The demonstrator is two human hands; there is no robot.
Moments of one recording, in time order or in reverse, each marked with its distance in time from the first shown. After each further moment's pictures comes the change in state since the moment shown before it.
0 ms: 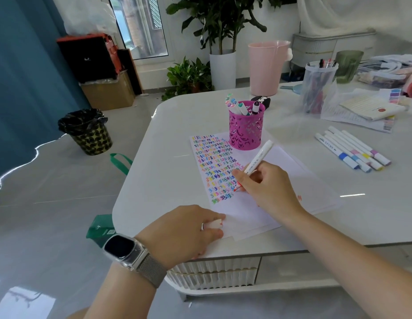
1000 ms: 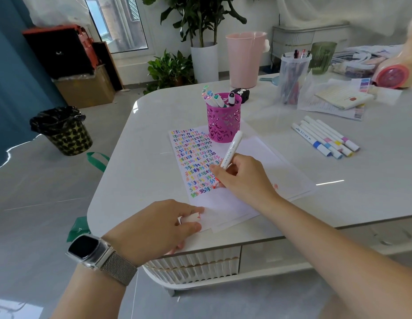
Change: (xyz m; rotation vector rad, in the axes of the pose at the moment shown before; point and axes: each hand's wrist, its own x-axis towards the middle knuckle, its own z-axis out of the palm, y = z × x) left_hand 0.004 -0.007 0.001 -0.053 -0.022 0.016; right_hand 0.001 0.000 -0.002 -0.055 -0.070 -0.003
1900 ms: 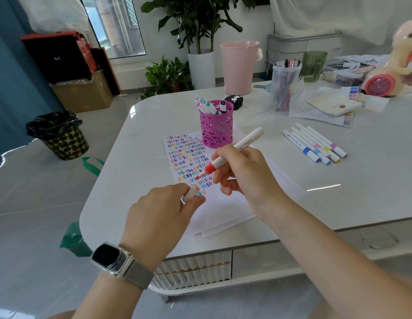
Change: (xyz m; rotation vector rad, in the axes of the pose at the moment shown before) left_hand 0.007 0.030 0.013 0.225 0.536 -0.026; right_hand -0.026 -0.060 -0.032 0.579 -0.039 0.173
